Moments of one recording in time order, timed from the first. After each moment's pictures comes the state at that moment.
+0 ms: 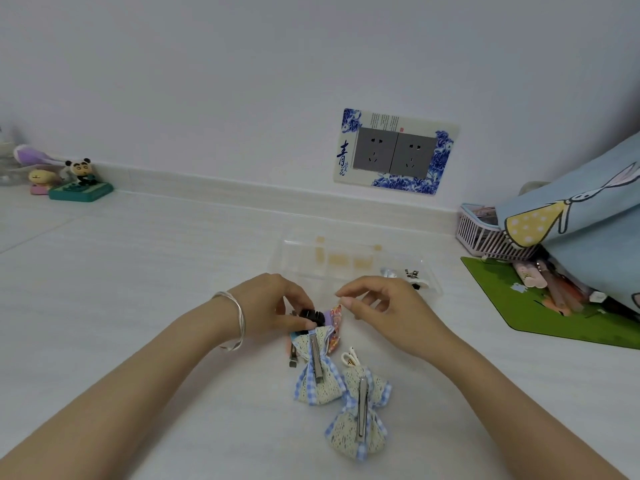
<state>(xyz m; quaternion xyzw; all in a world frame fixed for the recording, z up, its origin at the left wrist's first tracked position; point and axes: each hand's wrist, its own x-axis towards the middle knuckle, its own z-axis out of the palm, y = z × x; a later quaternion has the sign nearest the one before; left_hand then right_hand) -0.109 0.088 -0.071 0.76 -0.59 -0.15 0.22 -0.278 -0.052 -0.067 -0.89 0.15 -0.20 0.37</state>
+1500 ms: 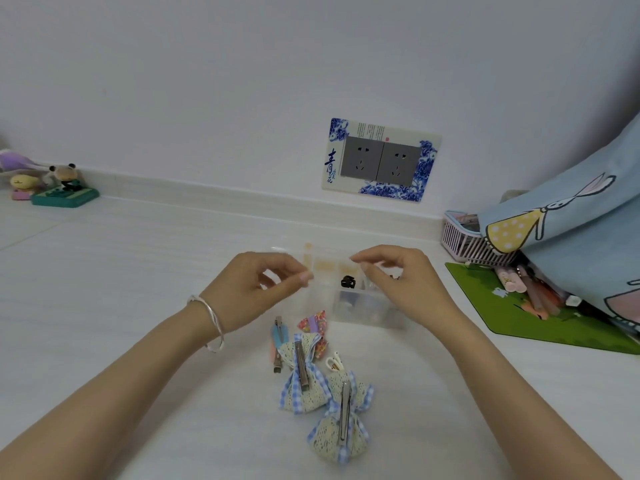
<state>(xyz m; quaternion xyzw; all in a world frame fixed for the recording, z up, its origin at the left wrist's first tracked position) -0.123 0.093 -0.050 0.66 -0.57 -0.05 0.49 -0.282 -0.079 -0.033 -0.88 0.17 -0.31 0.32</state>
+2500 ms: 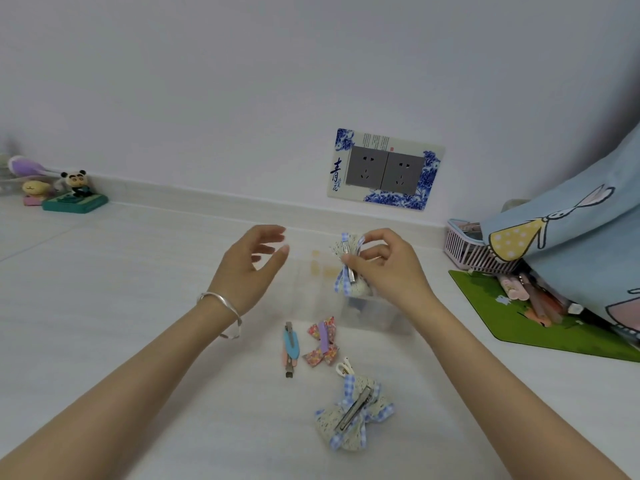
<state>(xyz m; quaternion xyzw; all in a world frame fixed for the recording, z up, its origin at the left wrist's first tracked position) -0.100 0.085 -0.054 0.67 -0.43 0.03 0.60 -0.247 -0.063 -0.024 -0.80 0.26 -0.34 0.42</state>
